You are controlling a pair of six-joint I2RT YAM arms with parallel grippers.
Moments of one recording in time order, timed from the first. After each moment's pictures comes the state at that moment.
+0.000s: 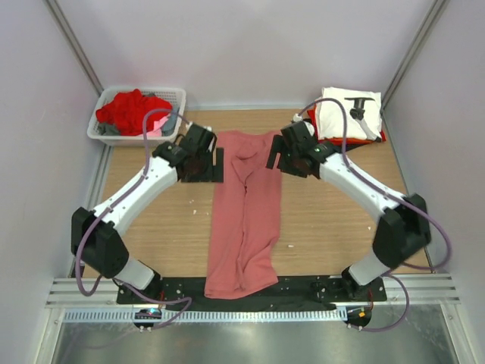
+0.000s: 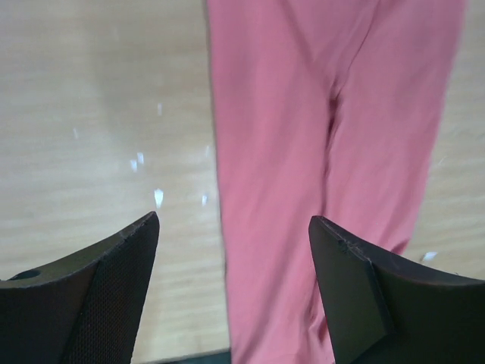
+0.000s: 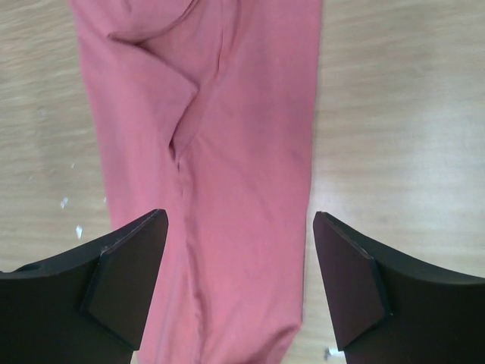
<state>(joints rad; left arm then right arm) -0.54 1.55 1.45 -0.87 -0.14 -0.45 0.55 1.47 1.25 -0.62 0.17 0.70</state>
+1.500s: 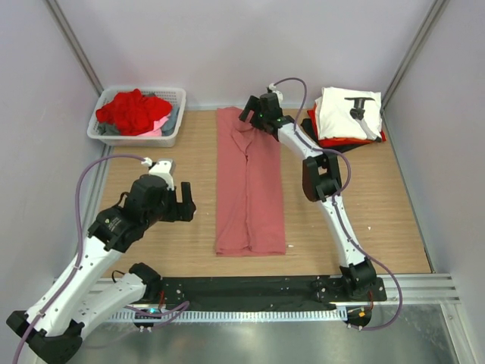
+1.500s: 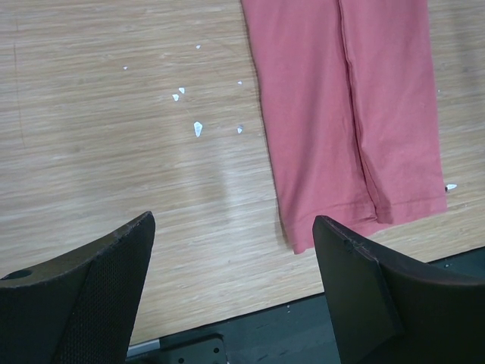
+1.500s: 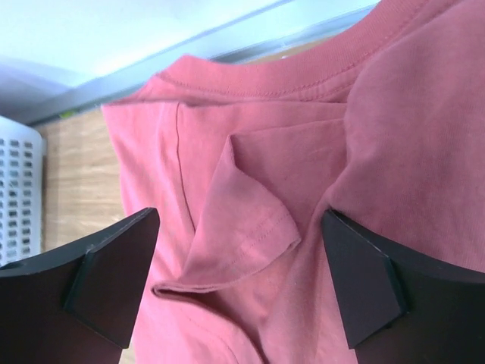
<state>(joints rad) -0.58 0.77 0.94 -0.87 -0.18 -0.41 0.39 2.75 2.50 -0.25 0.00 0.70</state>
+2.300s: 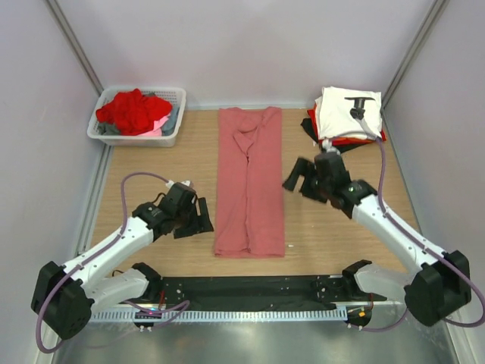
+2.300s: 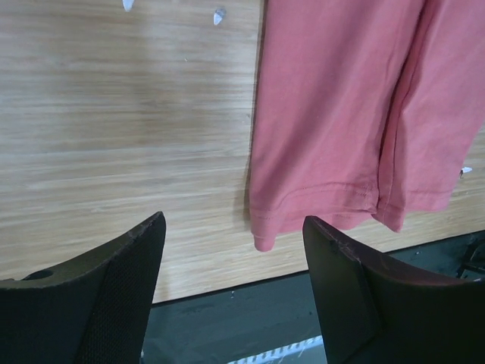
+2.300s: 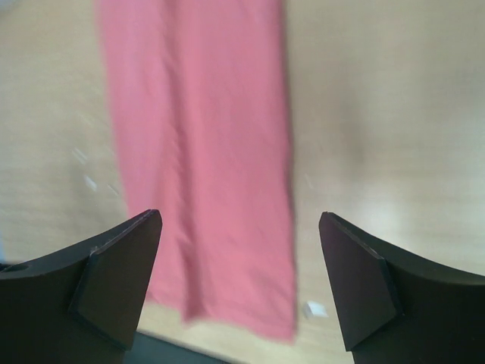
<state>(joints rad) -0.60 1.03 0.69 -0.69 0.00 -0.74 0.42 1.20 1.00 -0.46 0.02 0.69</state>
